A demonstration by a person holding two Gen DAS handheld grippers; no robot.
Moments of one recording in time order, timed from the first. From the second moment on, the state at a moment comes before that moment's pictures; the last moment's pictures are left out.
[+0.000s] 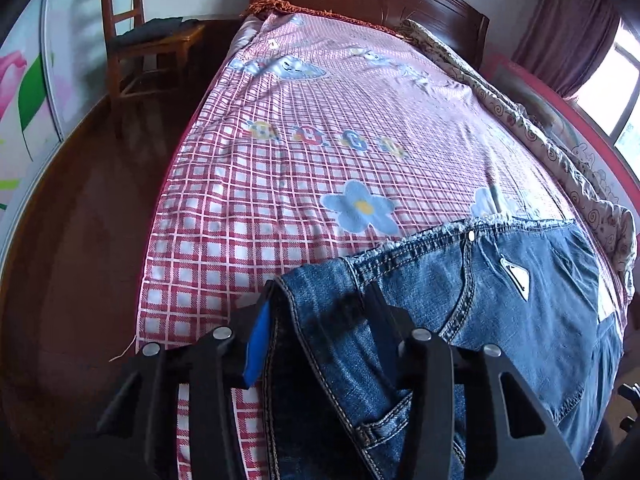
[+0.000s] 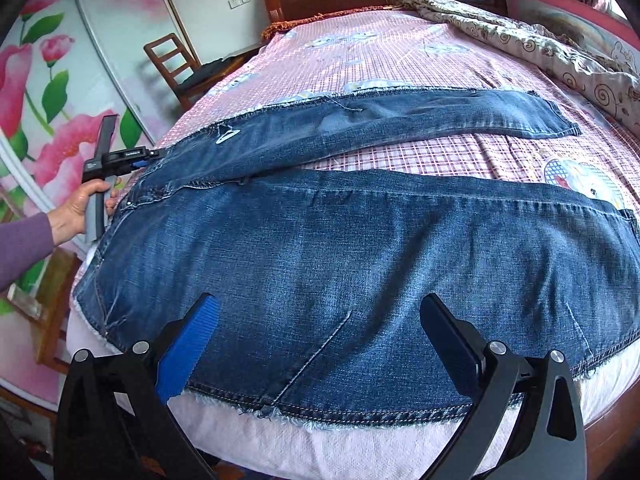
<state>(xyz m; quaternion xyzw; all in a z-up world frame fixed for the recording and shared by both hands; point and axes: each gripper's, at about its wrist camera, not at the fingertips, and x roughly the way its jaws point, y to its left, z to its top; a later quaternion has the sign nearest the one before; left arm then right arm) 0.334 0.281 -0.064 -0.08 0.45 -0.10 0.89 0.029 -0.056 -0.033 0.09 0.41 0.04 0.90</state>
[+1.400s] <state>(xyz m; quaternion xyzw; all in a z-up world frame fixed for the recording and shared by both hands) 0.324 0.239 -0.038 -0.01 0.41 -0.02 0.91 0.362 -0.415 0.028 0.05 0.45 -0.13 0.88</state>
